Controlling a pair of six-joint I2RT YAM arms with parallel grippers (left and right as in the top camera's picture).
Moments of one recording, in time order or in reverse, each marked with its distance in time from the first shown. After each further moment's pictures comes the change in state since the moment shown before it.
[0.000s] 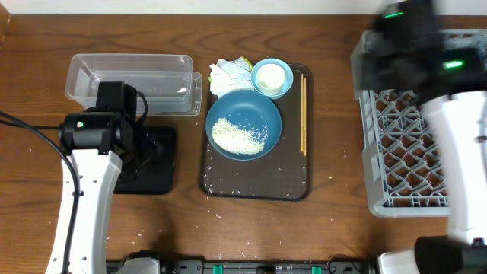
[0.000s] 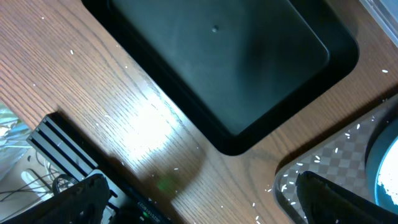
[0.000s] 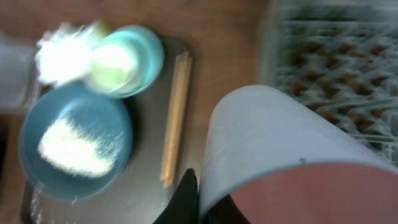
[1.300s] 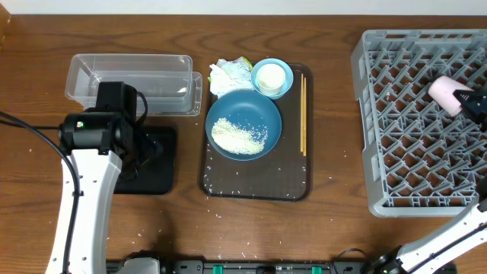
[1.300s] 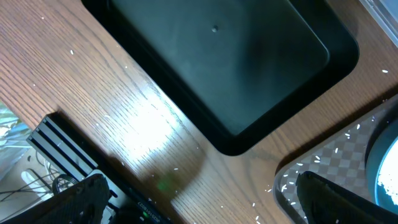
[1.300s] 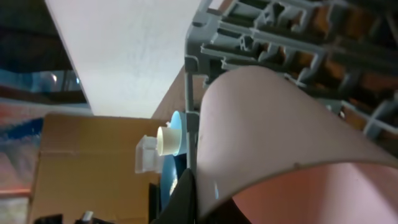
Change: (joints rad) left arm 0.000 0.000 0.000 0.000 0.000 0.000; right arm -0.877 0.647 0.006 -0.047 -1.135 -0.402
